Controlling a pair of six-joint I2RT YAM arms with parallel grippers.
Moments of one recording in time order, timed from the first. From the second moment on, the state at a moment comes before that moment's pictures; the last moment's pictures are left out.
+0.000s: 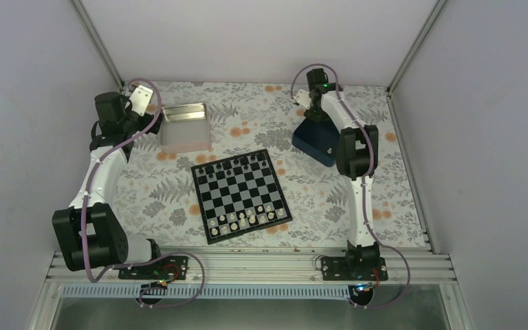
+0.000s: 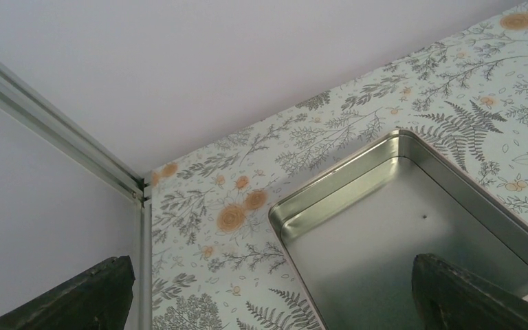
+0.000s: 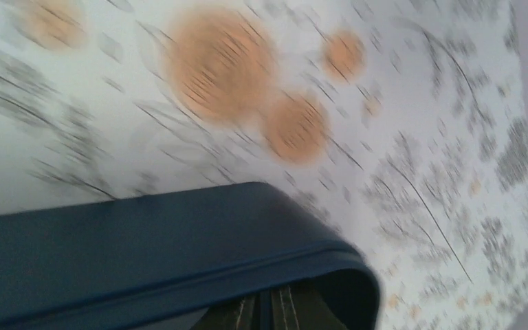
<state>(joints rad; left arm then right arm) 0.17 1.34 1.03 -0.13 0.24 0.46 0.19 2.46 2.20 -0.87 0.23 -0.84</state>
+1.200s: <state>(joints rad) 0.18 1.33 1.03 -0.13 0.27 0.46 0.38 1.96 1.48 -0.98 0.02 -0.77</state>
